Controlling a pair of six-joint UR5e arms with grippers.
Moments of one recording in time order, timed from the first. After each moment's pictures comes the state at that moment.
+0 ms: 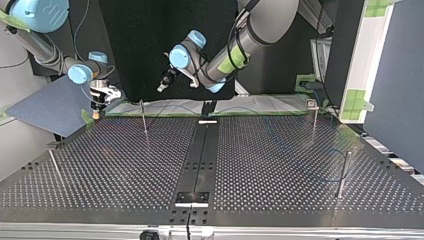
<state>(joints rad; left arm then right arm) -0.75 -2.54 -1.35 -2.66 -1.57 -1.74 1.60 -0.56 1.45 -0.79 1.44 1.68</state>
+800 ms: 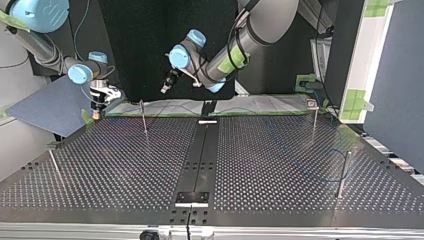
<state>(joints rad) -0.76 -2.54 -1.35 -2.68 -1.64 -1.75 1.59 -0.56 1.45 -0.79 1.44 1.69</state>
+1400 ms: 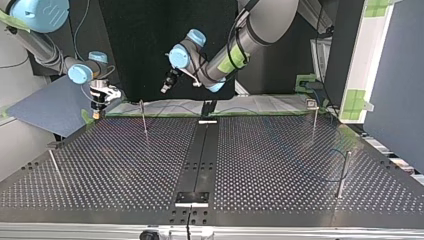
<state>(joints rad) -0.76 -2.54 -1.35 -2.69 -1.65 -1.73 1.59 -0.56 1.45 -0.79 1.43 1.69</state>
